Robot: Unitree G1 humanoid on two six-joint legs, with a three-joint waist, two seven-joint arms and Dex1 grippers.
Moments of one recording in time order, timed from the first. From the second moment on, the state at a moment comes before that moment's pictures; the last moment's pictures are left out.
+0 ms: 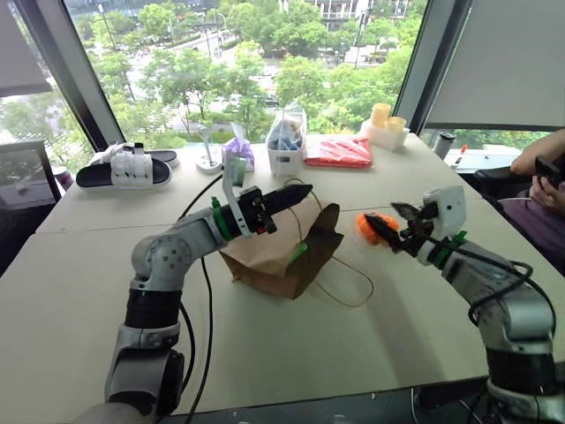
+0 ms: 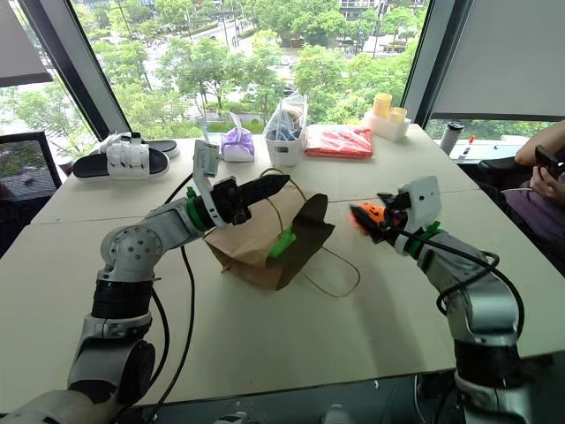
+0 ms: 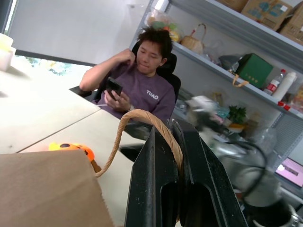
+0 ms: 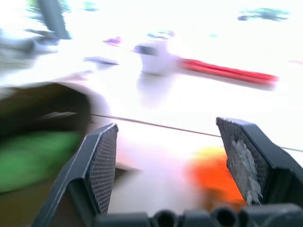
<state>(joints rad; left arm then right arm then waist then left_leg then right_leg) -0.79 0.24 0.13 -0.01 -0.92 0.88 -0.67 -0.51 -0.53 -0.18 0.03 0.27 0.57 0.40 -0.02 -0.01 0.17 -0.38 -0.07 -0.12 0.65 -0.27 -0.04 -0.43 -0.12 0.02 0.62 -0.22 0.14</state>
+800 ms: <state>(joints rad) -0.75 0.24 0.14 -0.07 -0.93 0.88 -0.61 -0.61 -0.55 -0.08 0.39 0.17 0.39 0.53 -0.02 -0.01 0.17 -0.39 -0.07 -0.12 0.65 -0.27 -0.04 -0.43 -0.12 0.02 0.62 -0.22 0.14</state>
